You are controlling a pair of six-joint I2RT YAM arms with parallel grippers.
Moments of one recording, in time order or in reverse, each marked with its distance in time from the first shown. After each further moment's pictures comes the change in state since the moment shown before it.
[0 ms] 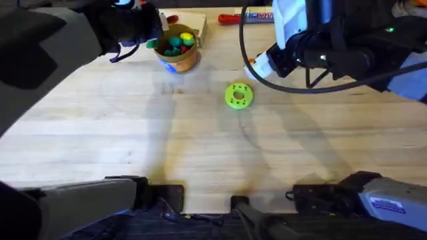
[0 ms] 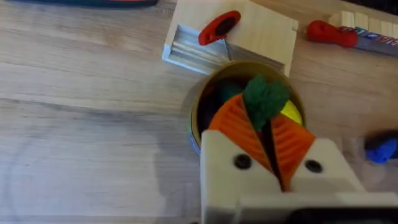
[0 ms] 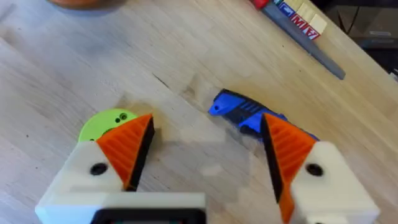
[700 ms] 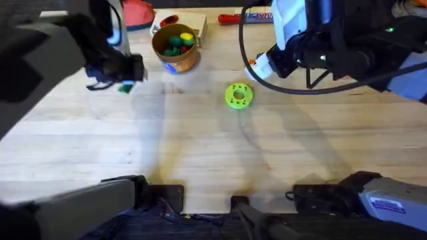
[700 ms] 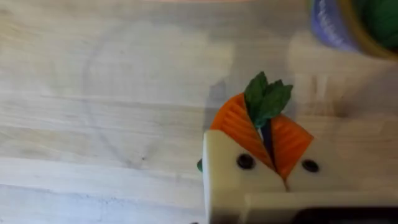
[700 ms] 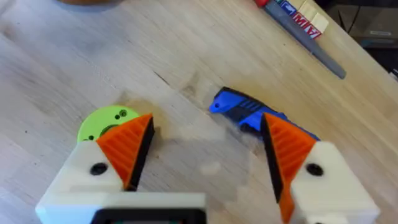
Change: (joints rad) left arm 0.130 -0.046 -0.078 -0.413 -0.150 0.331; right arm 0.000 0.000 0.000 -0.009 0.000 -0.012
